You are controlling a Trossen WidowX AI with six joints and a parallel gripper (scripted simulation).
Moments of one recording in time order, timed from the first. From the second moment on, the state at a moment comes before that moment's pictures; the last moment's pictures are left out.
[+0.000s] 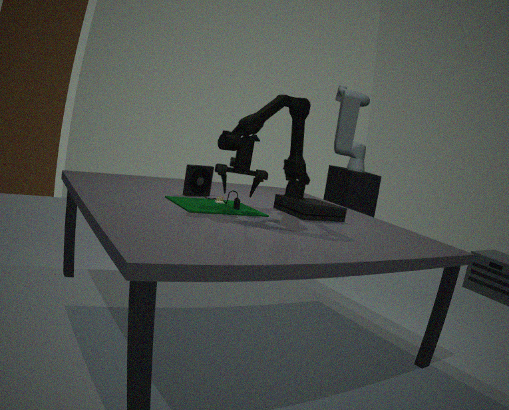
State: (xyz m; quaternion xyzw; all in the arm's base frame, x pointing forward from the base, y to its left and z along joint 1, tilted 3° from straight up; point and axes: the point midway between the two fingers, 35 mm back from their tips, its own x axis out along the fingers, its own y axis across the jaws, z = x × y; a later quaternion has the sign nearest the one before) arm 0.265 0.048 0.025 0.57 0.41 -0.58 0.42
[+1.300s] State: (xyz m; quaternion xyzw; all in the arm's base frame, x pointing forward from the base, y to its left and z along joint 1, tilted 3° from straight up) arm 0.264 0.047 -0.002 0.57 0.41 -0.58 0.42
